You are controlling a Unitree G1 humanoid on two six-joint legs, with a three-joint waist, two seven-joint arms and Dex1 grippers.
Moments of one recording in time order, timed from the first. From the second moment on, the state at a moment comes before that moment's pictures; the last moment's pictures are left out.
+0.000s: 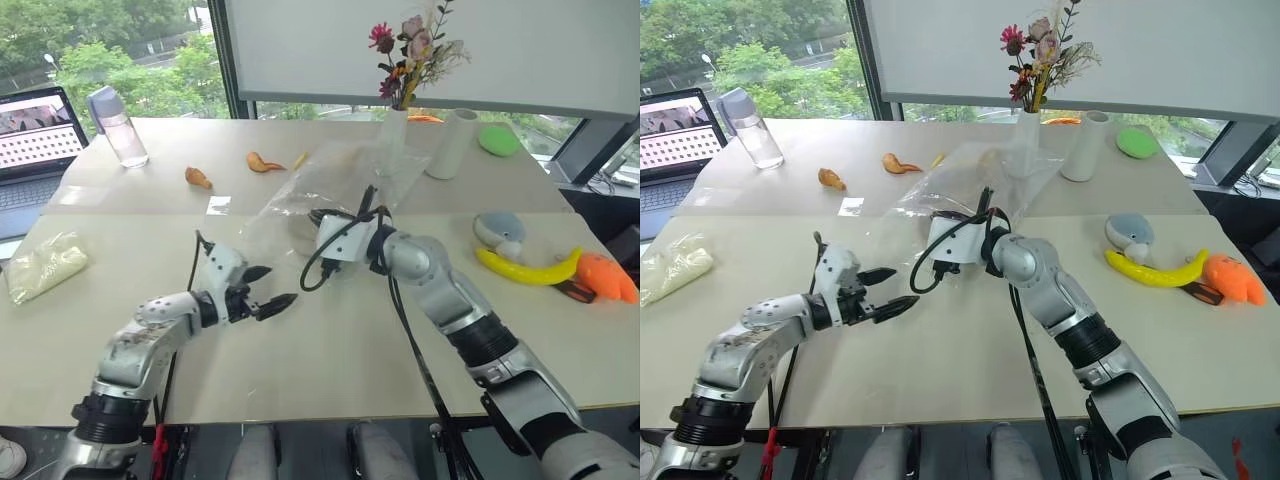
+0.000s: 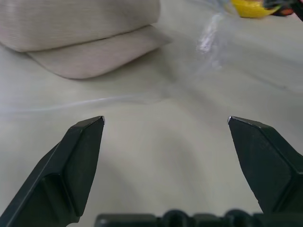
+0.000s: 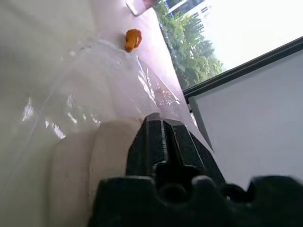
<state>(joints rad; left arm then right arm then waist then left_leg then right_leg) -0.27 0.53 -0.04 -0.23 -0.46 0.60 -0.73 -0.79 -0.38 0.41 0.09 -0.37 -0.01 0.46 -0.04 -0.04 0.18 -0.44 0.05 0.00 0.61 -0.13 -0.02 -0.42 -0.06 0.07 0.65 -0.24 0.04</state>
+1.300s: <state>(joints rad) -0.44 0.10 0.20 -0.09 -0.69 0.95 -0.32 -0.83 -0.37 0.34 0.12 -0.46 -0.03 0.41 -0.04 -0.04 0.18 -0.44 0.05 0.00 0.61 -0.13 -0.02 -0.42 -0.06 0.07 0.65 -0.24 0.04</state>
